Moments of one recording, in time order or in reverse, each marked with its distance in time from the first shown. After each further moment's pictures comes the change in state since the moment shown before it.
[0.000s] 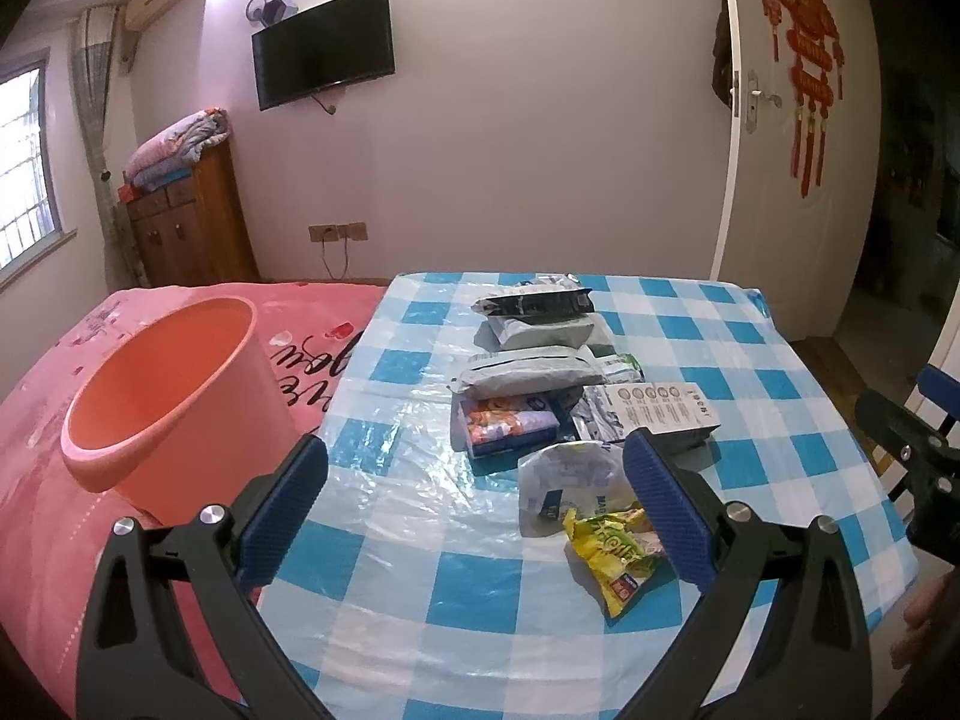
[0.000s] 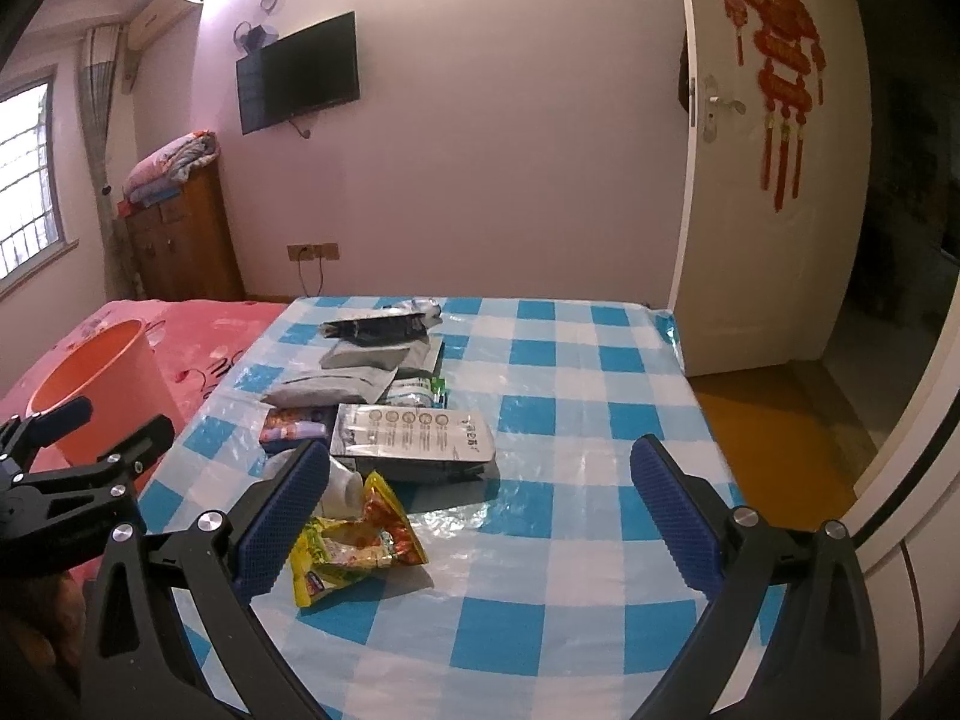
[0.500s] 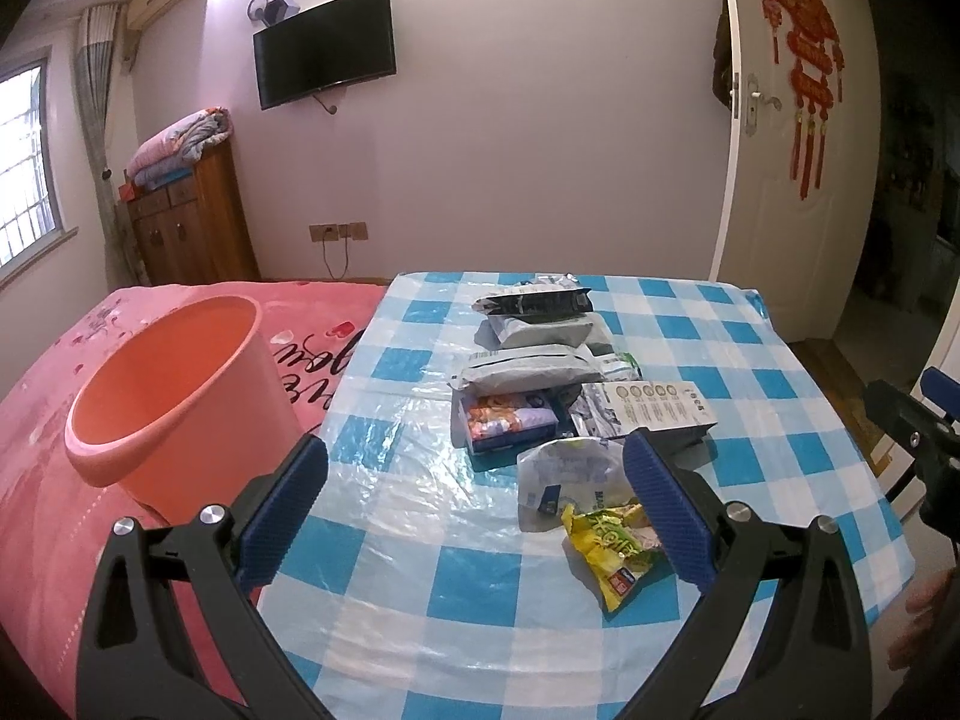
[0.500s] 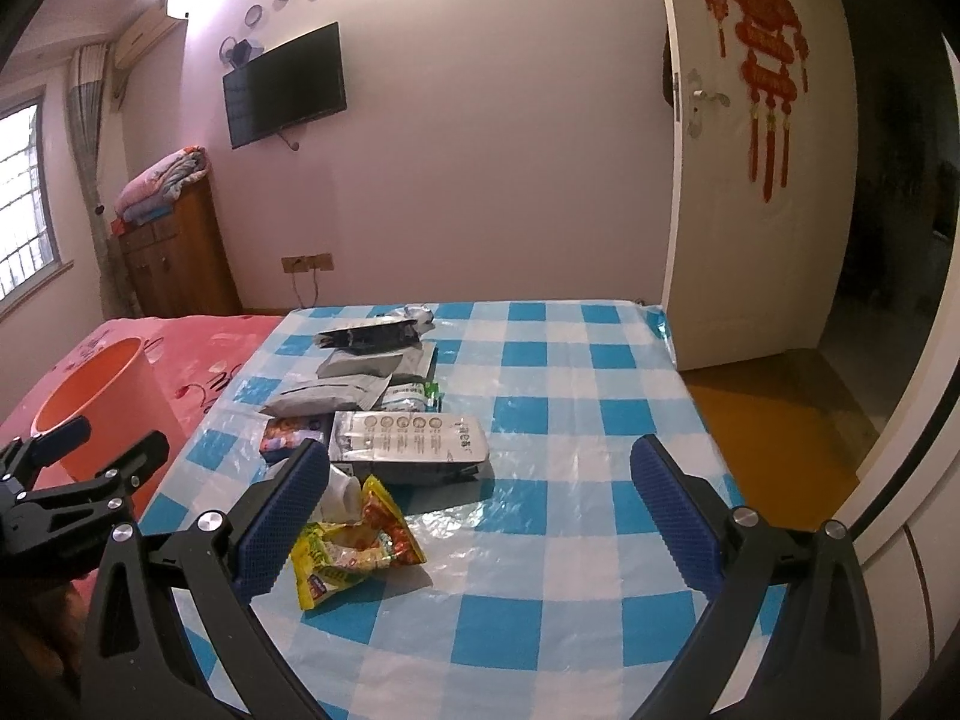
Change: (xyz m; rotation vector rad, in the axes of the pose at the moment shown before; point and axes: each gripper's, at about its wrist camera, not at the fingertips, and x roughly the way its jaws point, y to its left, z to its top) left arm -0.006 0.000 -0.001 0.002 0.003 0.002; right arm -0.006 -0.009 -0.001 0.045 0.002 0.007
